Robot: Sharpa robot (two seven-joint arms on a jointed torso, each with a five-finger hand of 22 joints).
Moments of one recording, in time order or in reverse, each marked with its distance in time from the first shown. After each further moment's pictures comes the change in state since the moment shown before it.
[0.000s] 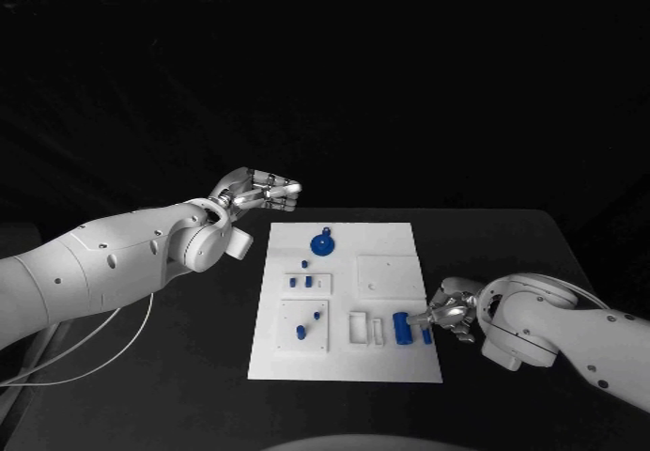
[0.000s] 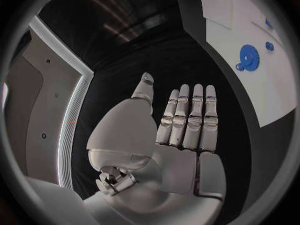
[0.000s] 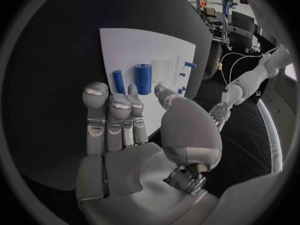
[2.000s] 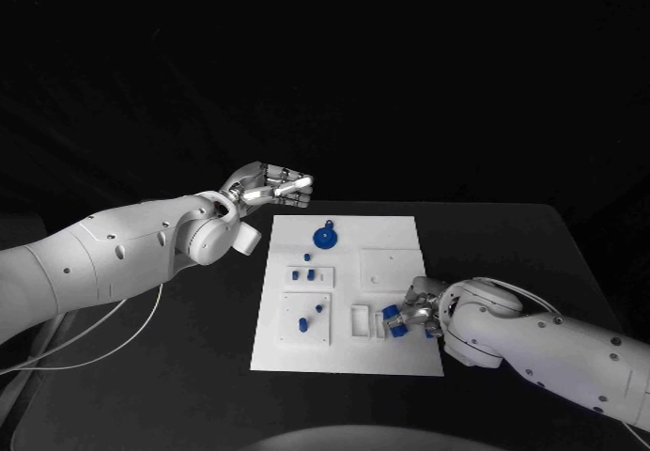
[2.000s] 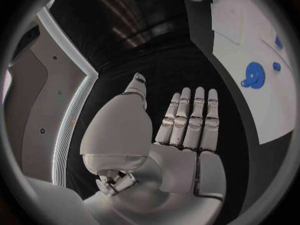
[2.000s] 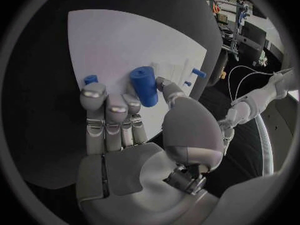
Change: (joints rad) left arm -0.001 0.006 0.000 0.012 0.001 0.084 0.011; left_hand -0.005 -0.145 0.066 0.204 0.000 -0.098 0.016 0.000 -0.002 -0.094 0.030 0.000 0.000 -0.069 0.023 0.000 0.000 0.000 -0.096 0.025 0.000 0.000; right arm 0.016 0.171 -0.105 -0.108 -0.141 -0.107 -0.008; right_hand 0.038 0.021 -0.073 -0.222 0.499 -0.035 0.019 -0.010 0.705 -0.027 0.014 -0.038 -0.008 0.011 0.014 -0.008 0.071 -0.016 0.000 0.007 0.034 0.000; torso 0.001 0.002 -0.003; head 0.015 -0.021
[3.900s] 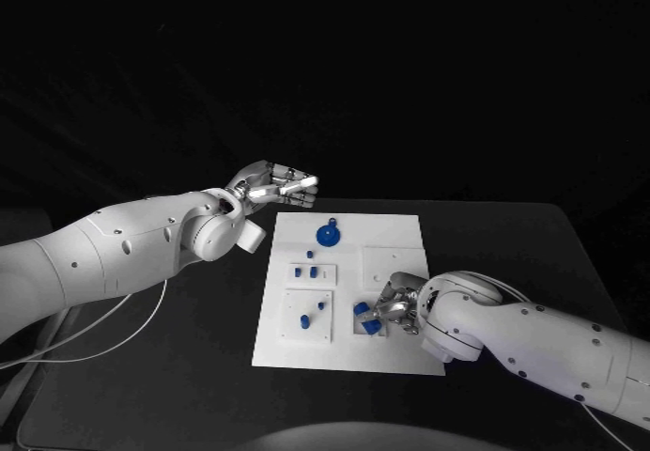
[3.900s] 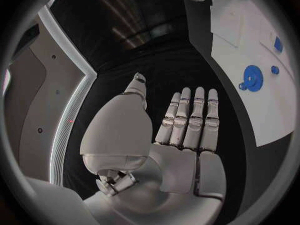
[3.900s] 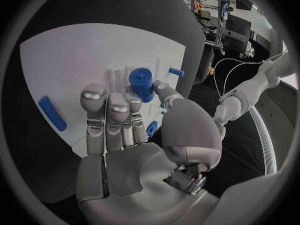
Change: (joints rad) left arm 0.000 0.005 0.000 -0.004 0.000 0.016 -0.022; left_hand -0.019 0.019 0.012 -0.033 0.000 0.013 0.006 0.000 0.000 0.000 0.000 0.000 0.000 0.000 0.000 0.000 0.000 0.000 0.000 0.000 0.000 0.001; right arm 0.038 0.081 -0.010 0.019 0.126 0.002 -0.010; right_hand -0.038 0.060 0.077 0.058 -0.298 0.044 -0.017 0.013 -0.727 0.017 -0.022 -0.031 -0.035 0.005 -0.009 -0.014 0.005 0.001 0.000 -0.007 0.012 0.000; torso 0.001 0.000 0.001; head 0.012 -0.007
